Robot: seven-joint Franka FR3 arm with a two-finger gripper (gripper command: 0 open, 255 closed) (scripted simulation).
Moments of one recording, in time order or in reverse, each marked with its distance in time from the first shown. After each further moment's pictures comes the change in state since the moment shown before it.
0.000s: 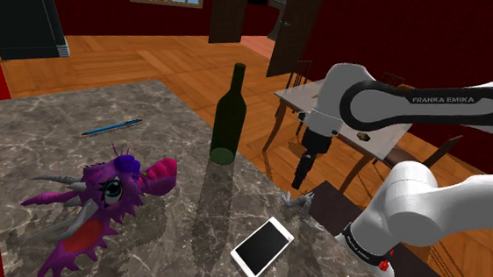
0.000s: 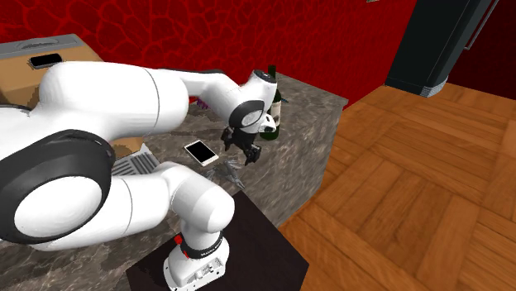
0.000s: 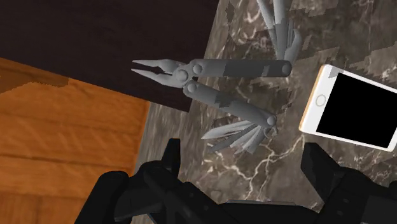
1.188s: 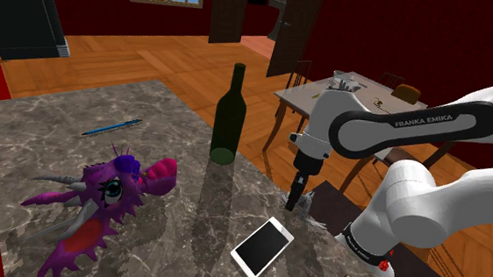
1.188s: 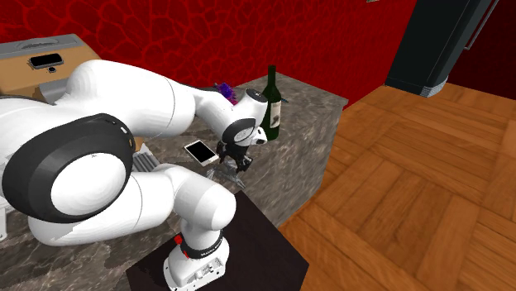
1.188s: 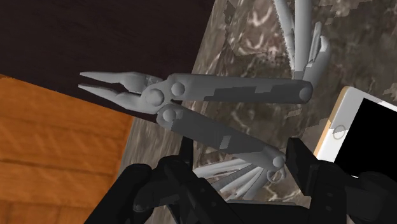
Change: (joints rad) arm 0.087 0.066 0.029 -0.122 0.089 0.187 -0.054
